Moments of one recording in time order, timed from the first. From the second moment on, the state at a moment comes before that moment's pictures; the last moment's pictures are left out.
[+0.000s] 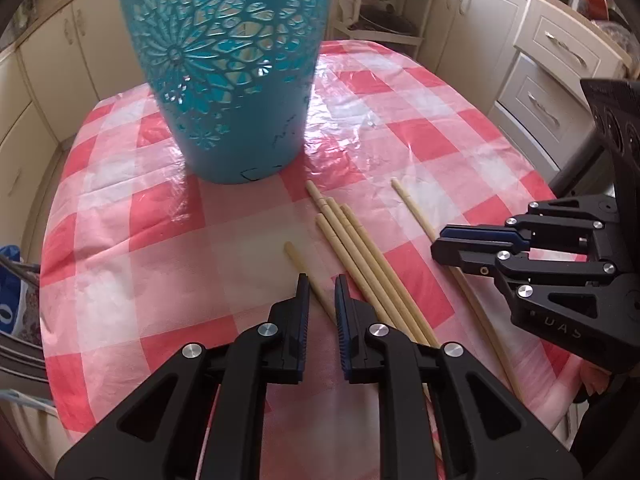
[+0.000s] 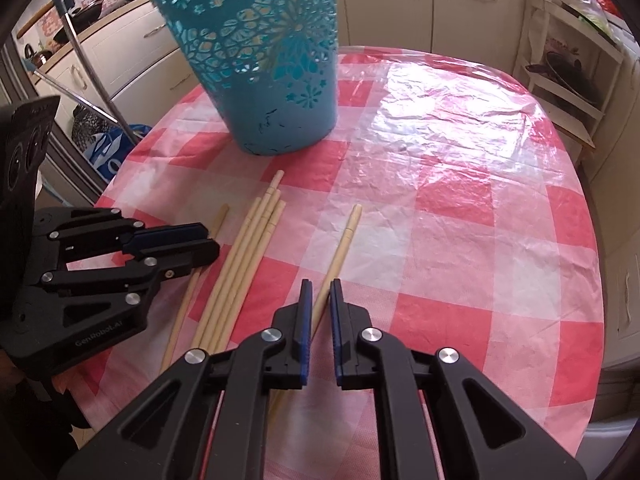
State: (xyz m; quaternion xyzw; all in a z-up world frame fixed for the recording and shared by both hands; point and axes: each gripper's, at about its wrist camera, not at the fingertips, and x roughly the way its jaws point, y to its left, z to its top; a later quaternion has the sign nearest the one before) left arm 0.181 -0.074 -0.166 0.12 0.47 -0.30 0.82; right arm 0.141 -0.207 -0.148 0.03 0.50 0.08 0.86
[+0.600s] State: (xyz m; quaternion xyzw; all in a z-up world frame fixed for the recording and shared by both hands) left arm 0.199 -0.016 -0.003 -0.07 0.30 -0.39 0.87; right arm 0.137 -0.238 -0.143 0.12 0.49 0.09 0.86
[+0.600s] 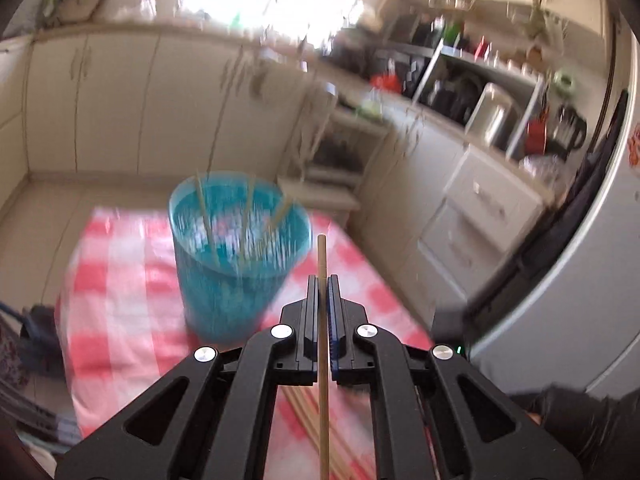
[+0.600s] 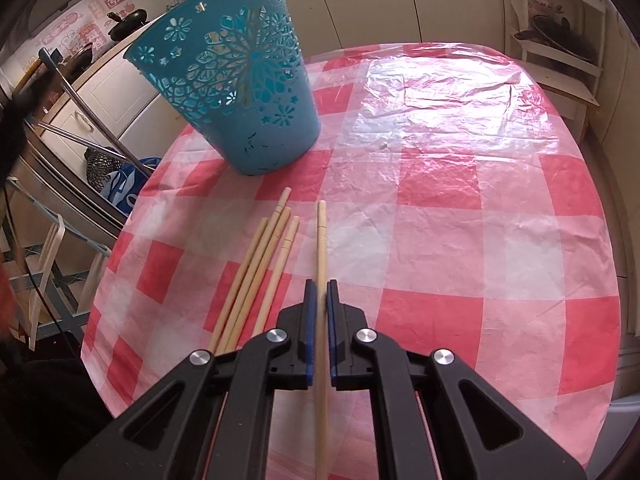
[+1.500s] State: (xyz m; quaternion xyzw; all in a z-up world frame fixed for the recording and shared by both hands) left arm 0.295 -0.053 0.001 -0.13 0.11 -0.19 0.97; right arm 0.137 -0.236 -0.146 0.10 0.51 0.09 0.85
